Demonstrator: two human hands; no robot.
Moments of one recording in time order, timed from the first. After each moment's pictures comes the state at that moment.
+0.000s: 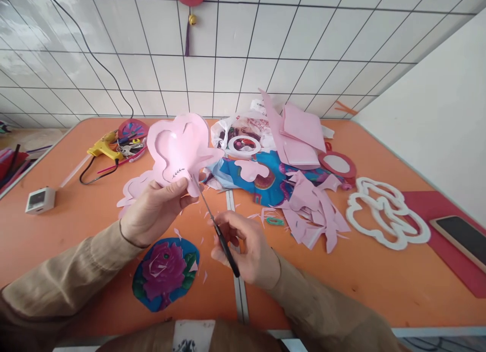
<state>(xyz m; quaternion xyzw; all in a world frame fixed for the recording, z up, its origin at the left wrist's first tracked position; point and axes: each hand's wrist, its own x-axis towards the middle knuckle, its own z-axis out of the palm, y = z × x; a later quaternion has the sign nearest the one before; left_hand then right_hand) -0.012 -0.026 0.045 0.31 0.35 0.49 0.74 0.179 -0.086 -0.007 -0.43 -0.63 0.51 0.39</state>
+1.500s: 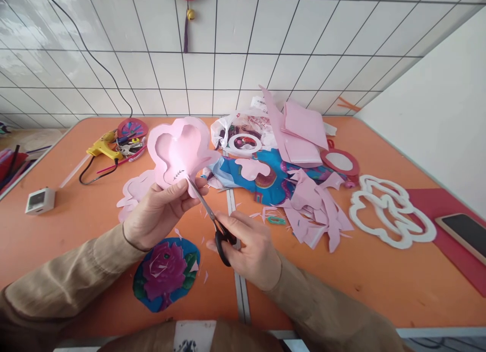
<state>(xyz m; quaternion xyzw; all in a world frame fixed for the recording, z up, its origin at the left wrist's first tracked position) -0.012 -0.029 0.034 0.28 0.29 0.49 0.77 0.177 -0.082 -0.009 -0.41 -0.78 0.13 0.45</state>
